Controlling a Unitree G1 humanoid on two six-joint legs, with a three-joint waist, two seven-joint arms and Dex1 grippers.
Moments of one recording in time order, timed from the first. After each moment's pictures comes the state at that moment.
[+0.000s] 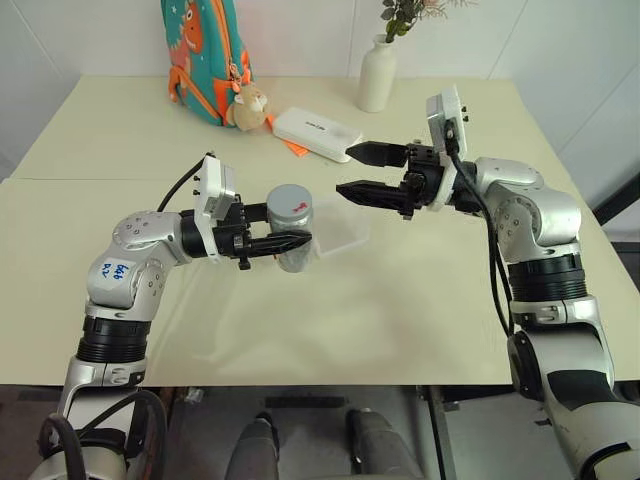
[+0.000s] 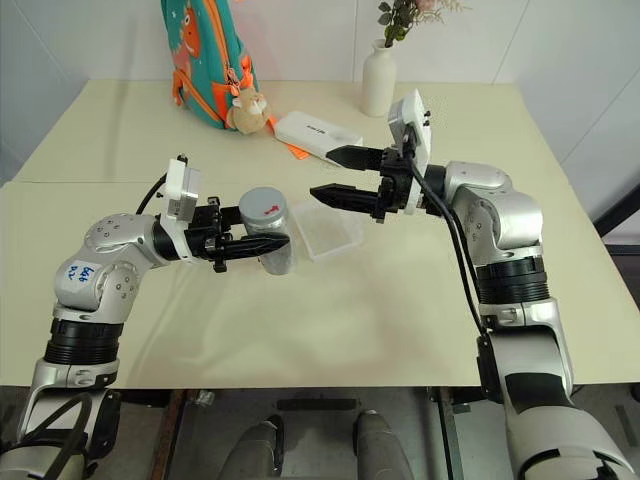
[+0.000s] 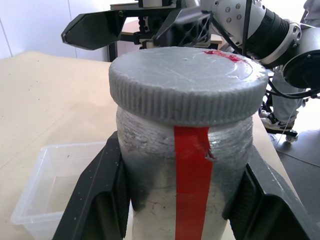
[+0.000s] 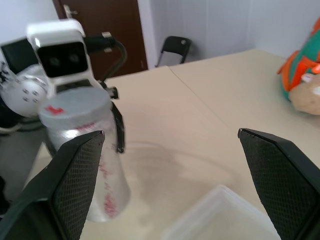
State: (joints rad) left arm -0.66 0.58 0.04 0.00 -0.55 0.44 -1.11; right arm -1.00 -0.46 -0.01 0.25 0.57 0.61 1.15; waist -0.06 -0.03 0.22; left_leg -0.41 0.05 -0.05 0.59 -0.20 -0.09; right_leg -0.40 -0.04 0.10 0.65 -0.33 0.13
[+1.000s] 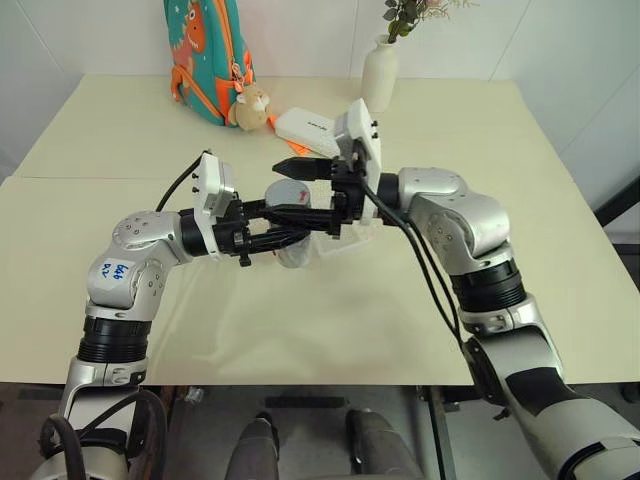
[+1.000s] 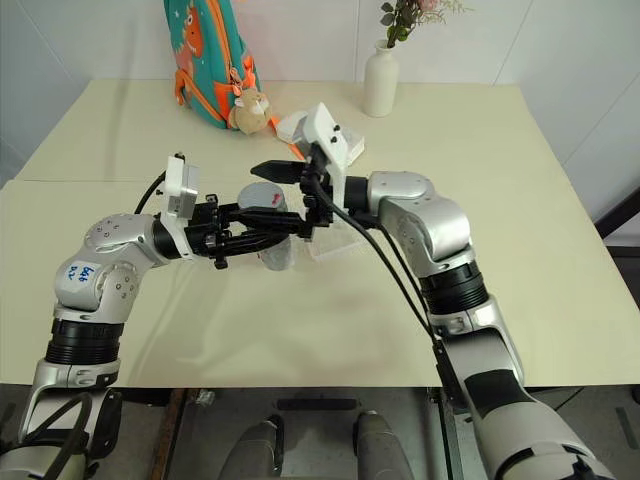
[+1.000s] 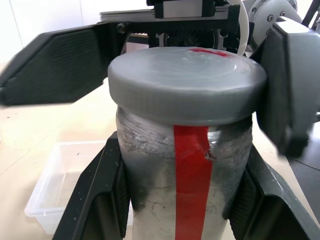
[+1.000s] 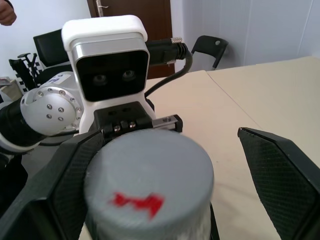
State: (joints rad) left arm -0.66 0.57 0.05 0.00 -0.55 0.45 -1.07; right arm -1.02 -0.30 0.15 0.14 0.50 0.59 1.02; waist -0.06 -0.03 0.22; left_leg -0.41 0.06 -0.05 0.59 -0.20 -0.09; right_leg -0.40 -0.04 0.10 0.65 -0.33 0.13
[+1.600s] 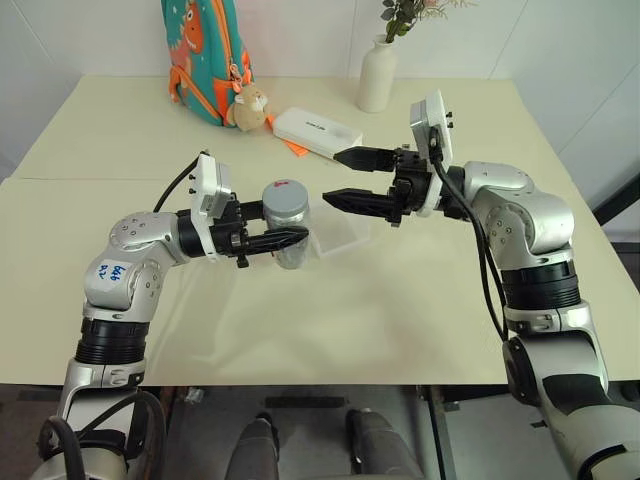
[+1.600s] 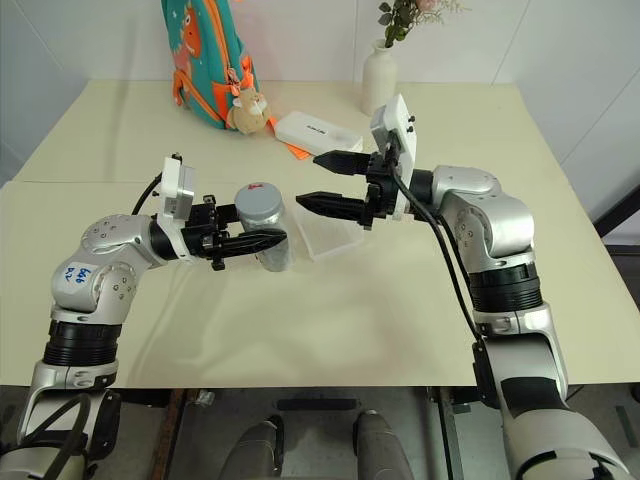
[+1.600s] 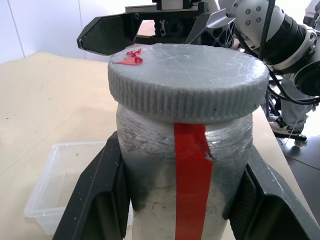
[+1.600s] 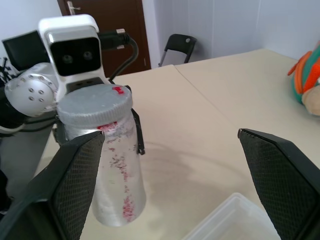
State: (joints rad) left arm -0.65 0.57 0.06 0.00 -0.55 0.45 -1.09; right arm -0.97 -0.45 0.03 0.16 0.56 0.63 1.11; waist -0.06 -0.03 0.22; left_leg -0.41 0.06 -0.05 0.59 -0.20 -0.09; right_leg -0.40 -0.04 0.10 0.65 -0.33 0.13
